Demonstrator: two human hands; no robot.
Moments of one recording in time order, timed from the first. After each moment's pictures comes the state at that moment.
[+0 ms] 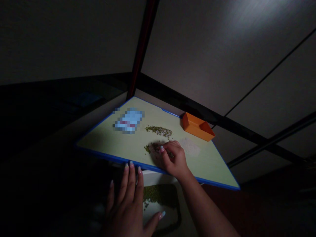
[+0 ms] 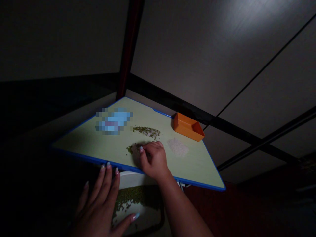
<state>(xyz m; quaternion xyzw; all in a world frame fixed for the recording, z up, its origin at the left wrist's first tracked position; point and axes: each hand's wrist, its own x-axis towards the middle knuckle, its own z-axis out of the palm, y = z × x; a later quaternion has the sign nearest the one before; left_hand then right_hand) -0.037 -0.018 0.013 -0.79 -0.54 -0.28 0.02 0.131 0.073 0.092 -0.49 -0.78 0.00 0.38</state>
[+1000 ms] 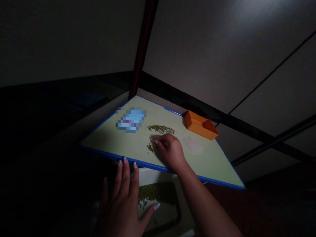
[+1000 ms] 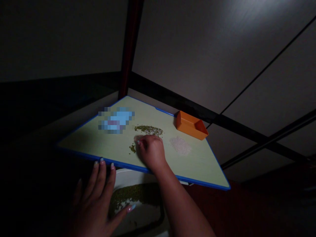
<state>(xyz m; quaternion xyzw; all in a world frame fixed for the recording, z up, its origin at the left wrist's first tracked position) -0.045 -0.009 0.013 -0.78 -0.56 -0.28 0.03 0.119 0.097 0.094 -0.61 -0.75 -0.01 0.28</state>
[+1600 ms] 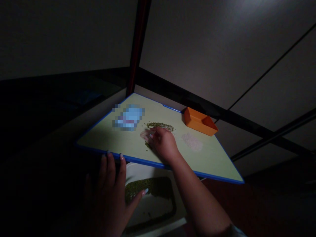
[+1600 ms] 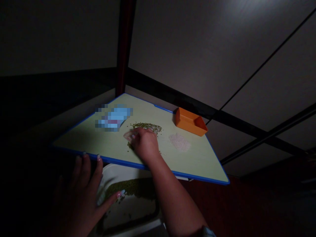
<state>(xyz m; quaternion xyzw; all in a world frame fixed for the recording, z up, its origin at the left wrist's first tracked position) -0.061 0.005 0.028 -0.75 -0.62 -0.23 0.01 0.104 0.112 0.096 -0.61 -0.74 0.03 0.28</state>
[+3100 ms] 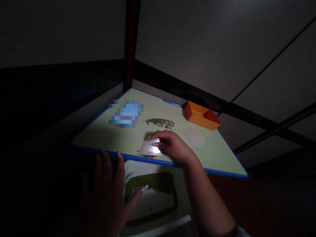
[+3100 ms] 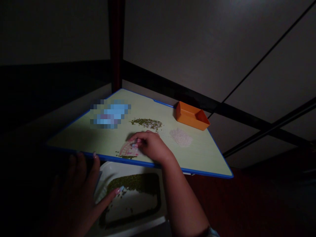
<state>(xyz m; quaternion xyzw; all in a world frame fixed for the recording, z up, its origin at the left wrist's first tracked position) -0.064 0.009 0.023 -0.75 -0.62 -0.23 0.00 0.136 0.093 0.103 -0.50 -0.78 0.25 0.27</state>
